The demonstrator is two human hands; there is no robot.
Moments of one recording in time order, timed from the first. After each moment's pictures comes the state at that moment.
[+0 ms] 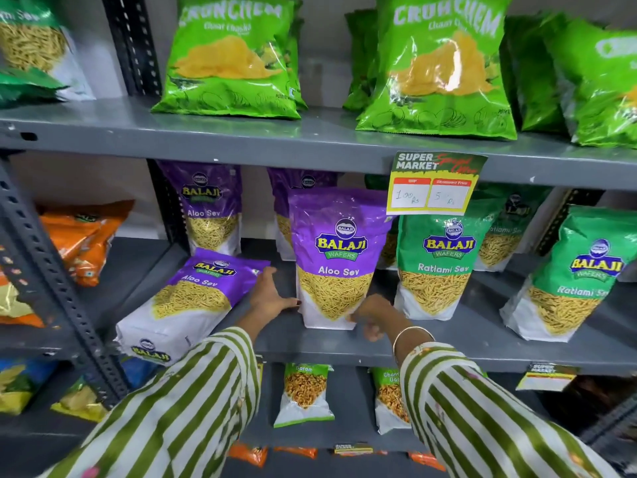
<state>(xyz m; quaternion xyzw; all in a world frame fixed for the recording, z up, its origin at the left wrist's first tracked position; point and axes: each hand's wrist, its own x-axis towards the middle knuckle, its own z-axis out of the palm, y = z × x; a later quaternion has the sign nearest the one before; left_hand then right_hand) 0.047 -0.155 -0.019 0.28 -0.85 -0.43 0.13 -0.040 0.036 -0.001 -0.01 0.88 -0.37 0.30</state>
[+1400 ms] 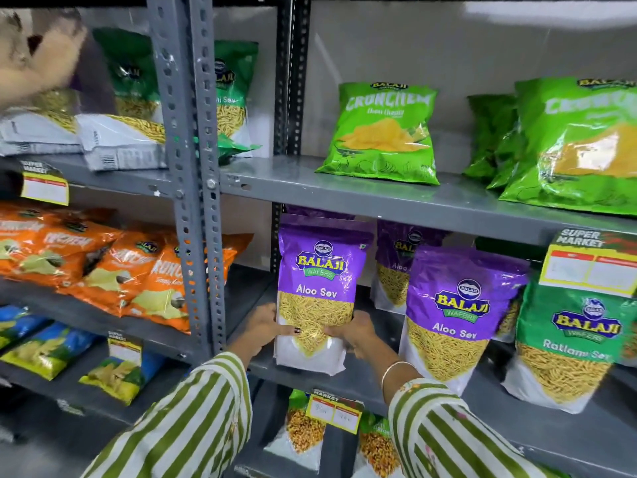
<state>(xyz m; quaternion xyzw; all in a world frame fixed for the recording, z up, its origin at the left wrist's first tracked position) 0.180 -0.304 0.006 0.32 -0.73 -0.57 0.18 0.065 -0.160 0.021 -0.14 0.74 -0.59 0.28</state>
